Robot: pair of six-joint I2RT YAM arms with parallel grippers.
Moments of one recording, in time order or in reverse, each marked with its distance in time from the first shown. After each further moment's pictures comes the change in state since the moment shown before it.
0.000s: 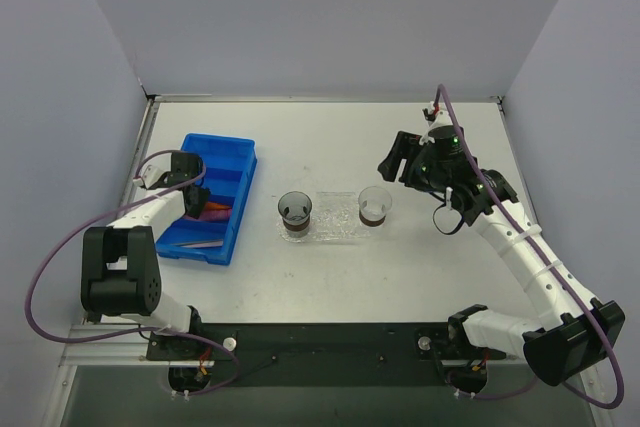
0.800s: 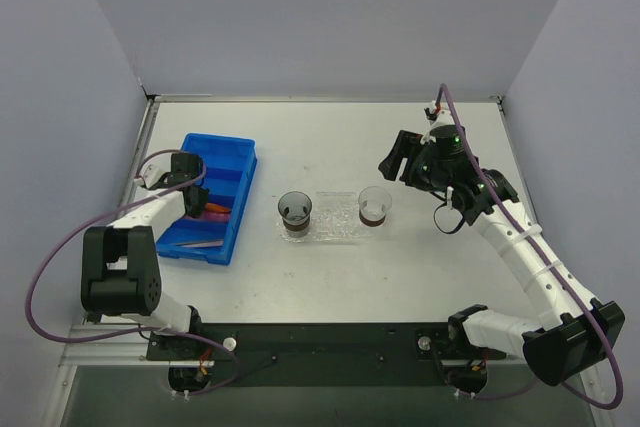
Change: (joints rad) left arm 0.000 0.007 -0.006 0.020 0.007 0.018; right arm -0.008 0.000 0.000 0.007 -0.010 0.008
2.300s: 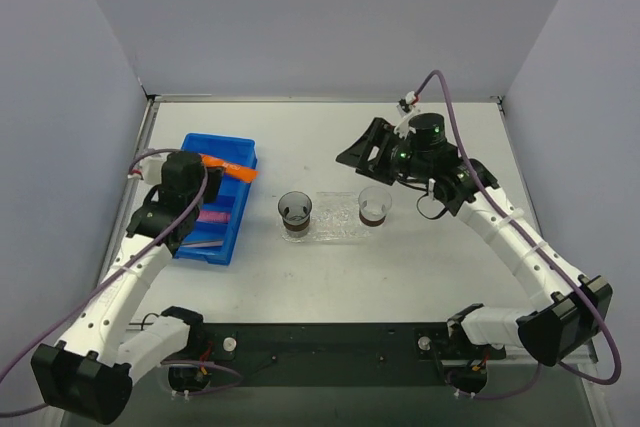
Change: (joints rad) left arm -0.225 -0.560 0.056 -0.131 0.005 -0.235; right arm 0.078 0.093 0.083 0.132 -0.274 0.336
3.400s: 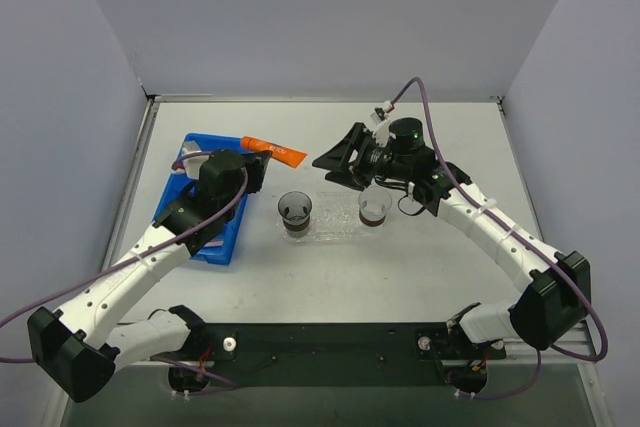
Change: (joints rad) left arm -0.399 0.112 0.097 0.158 -0.148 -0.260; right arm 0.085 0.098 -0.077 0.255 -0.180 0.251
